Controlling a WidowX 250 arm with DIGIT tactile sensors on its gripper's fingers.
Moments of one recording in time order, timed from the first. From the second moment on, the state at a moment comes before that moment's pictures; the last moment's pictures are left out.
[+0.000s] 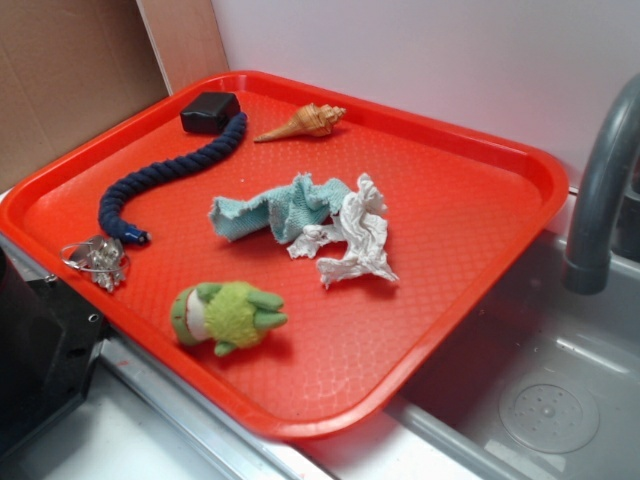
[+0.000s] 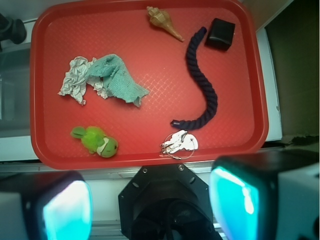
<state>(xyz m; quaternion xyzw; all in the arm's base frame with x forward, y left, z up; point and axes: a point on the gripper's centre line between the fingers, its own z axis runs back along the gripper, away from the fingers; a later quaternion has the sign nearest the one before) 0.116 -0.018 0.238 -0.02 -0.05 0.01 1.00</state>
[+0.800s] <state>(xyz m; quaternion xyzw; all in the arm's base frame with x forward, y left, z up) 0.197 -0.031 0.151 -0.03 -0.02 -0.22 0.98</state>
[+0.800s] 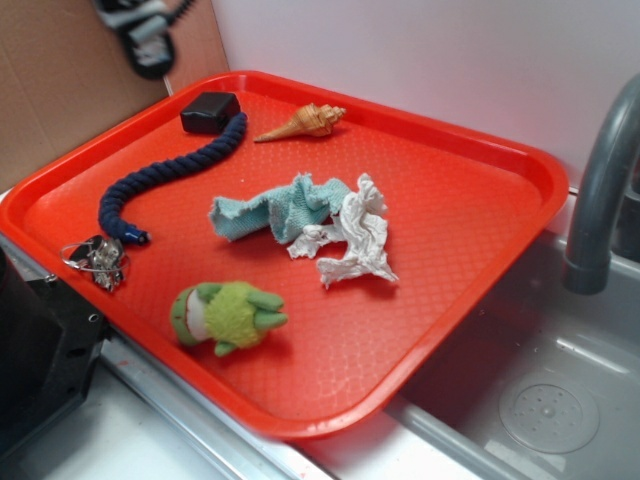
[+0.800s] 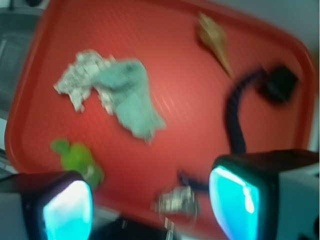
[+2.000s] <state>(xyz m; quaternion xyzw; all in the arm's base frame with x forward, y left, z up) 0.217 -0.069 0.056 -0.06 -0.02 -0.42 0.91</state>
